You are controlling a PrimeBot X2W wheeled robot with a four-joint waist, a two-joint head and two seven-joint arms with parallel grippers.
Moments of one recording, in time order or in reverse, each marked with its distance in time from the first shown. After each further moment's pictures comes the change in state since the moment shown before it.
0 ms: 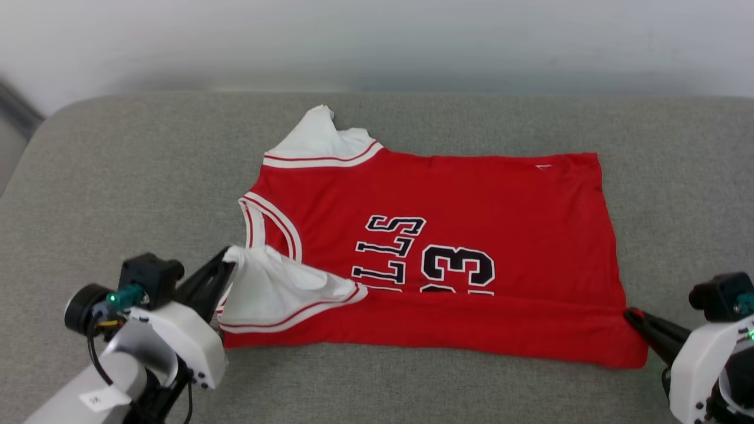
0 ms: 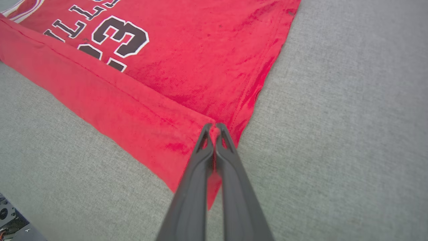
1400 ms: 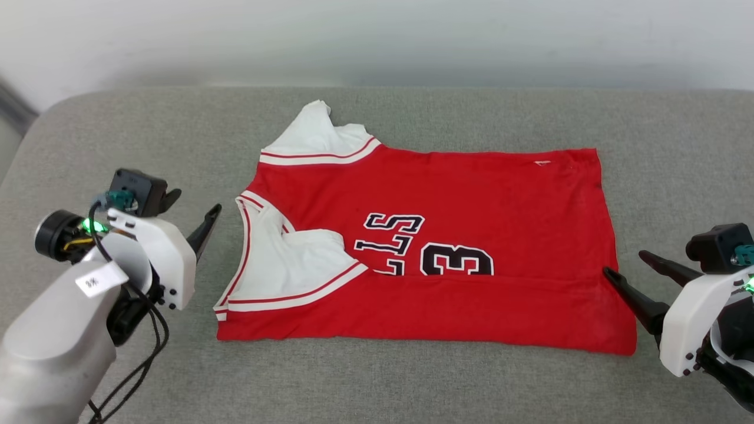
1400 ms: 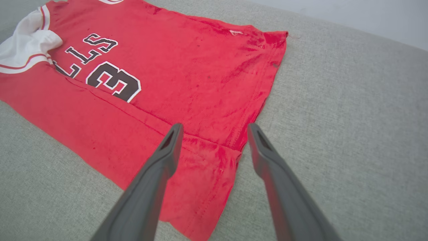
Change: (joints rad) left arm -0.365 -0.097 -0.086 0.514 0.026 -0.199 0.092; right arm -0.195 0.029 0.066 0.104 0.013 0.000 -0.031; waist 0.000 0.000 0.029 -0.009
